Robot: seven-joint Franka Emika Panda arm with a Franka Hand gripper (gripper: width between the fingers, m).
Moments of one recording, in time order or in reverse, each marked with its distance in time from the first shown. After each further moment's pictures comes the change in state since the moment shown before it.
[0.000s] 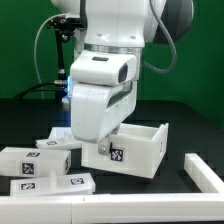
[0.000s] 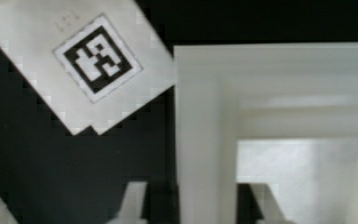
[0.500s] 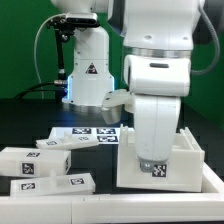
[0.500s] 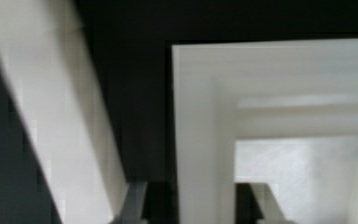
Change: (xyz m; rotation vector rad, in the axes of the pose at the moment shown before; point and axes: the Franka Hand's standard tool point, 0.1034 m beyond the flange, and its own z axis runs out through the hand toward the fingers) arm 0.067 0.038 -0.002 0.005 0.010 -0.238
